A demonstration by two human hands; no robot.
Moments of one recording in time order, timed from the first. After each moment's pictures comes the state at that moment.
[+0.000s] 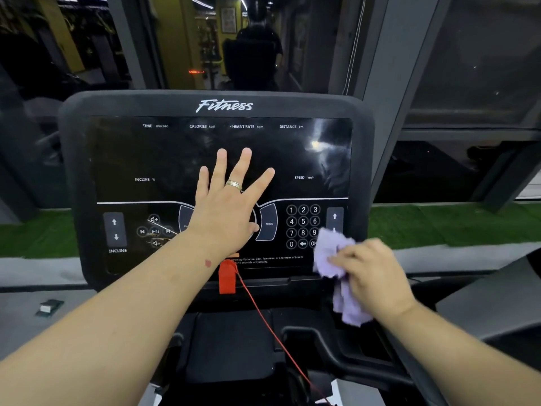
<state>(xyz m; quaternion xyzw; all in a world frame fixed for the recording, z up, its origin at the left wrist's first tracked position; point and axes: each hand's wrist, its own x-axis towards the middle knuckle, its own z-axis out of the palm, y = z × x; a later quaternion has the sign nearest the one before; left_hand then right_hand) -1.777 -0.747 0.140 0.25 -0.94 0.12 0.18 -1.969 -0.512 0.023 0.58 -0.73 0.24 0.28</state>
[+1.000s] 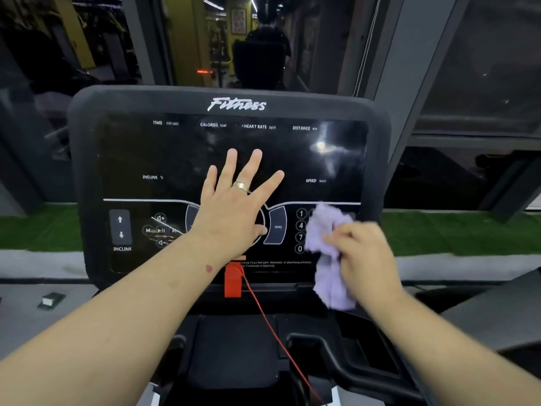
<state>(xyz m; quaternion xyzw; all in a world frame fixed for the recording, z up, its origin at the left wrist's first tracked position) -1.773 -0.754 0.135 0.23 -0.94 0.12 0.20 -1.948 -0.555 0.059 0.53 -0.74 0.29 0.30</state>
